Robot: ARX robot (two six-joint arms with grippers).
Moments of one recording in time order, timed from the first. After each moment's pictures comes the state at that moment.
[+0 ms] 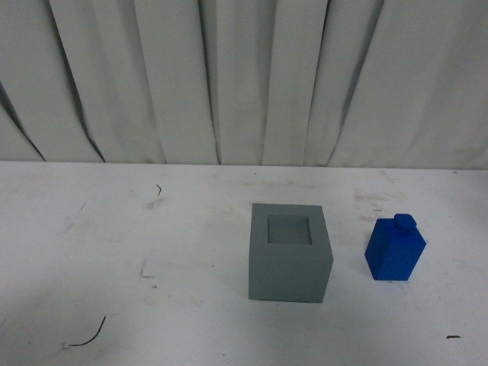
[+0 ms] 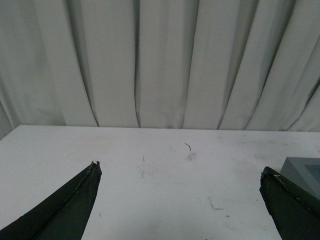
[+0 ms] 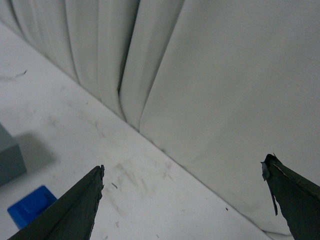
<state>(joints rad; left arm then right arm) 0.00 0.01 0.01 0.00 0.00 0.00 -0.39 1.75 1.07 0.30 -0.93 -0.68</state>
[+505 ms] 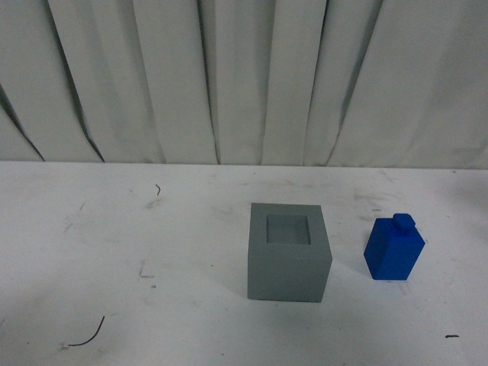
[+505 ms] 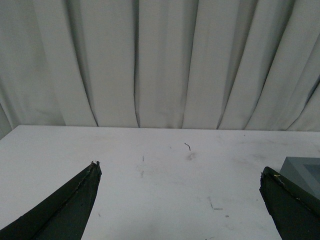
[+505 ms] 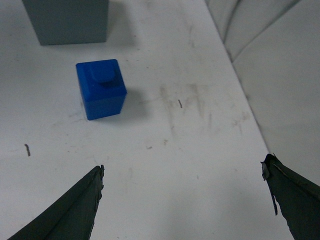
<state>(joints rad) 0.00 0.01 0.01 0.00 0.00 0.00 -0.35 2.05 1.59 -0.79 -0.83 -1.65</state>
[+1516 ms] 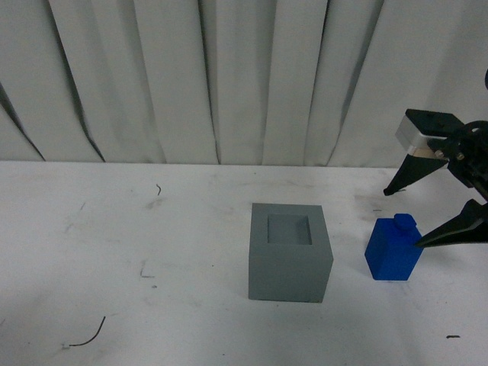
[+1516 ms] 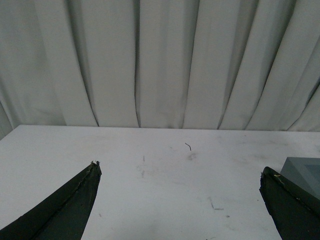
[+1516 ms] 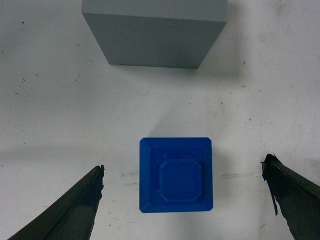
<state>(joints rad) 0.00 0.01 0.01 0.00 0.00 0.00 -0.05 2.32 1.81 -1.01 -0.63 -1.67</state>
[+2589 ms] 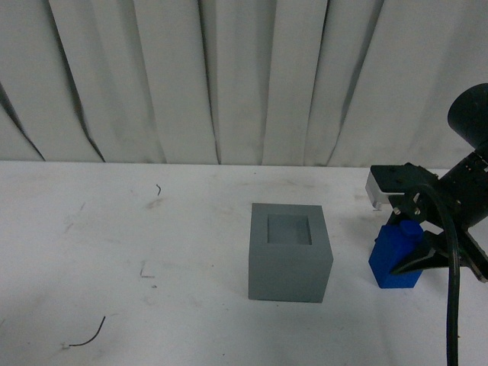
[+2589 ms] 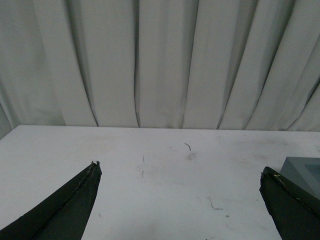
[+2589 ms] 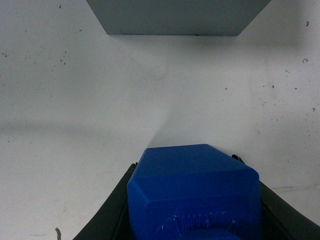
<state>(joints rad) 0.00 0.01 0.01 0.00 0.00 0.00 0.01 2.35 1.68 -0.84 -0.51 -1.57</state>
